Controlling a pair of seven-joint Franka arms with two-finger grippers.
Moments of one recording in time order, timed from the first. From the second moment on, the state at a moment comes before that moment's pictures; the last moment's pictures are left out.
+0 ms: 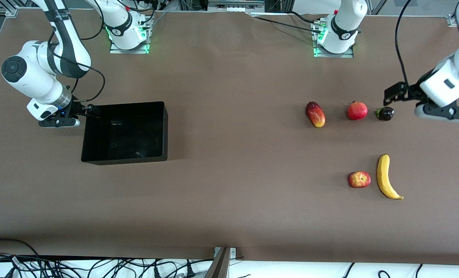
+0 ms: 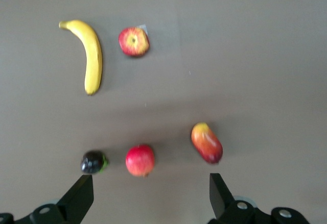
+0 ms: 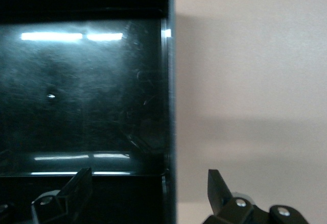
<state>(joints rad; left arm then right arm) -0.07 0.09 0.03 -1.65 -0.02 1.67 0.07 0.04 0.07 -0.15 -2.41 0.01 2.50 -0.18</state>
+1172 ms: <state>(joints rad) -0.05 0.59 0.03 -1.70 -0.02 2.47 0.03 0.04 0.18 -0.18 -2.39 0.07 2.59 -0.33</state>
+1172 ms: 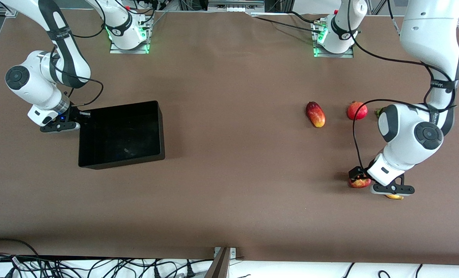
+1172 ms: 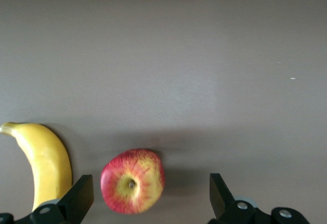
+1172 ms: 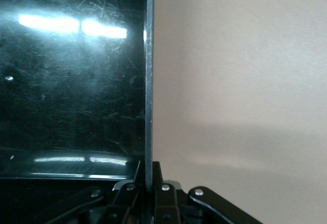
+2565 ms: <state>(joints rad) -0.02 0.74 0.04 -1.73 0.04 2.69 0.03 0.76 0.69 -0.03 -1.51 0.10 2.22 0.77</state>
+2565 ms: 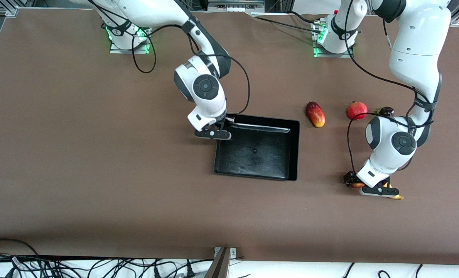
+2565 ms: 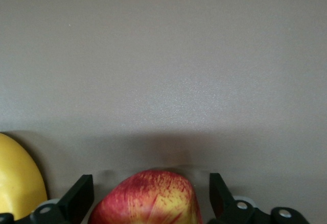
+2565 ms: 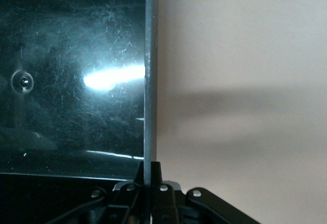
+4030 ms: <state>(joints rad) -0.37 0.42 0.00 -1.72 0.04 2.14 -0.69 0.66 0.27 -0.35 -1.43 0.11 1.67 0.53</state>
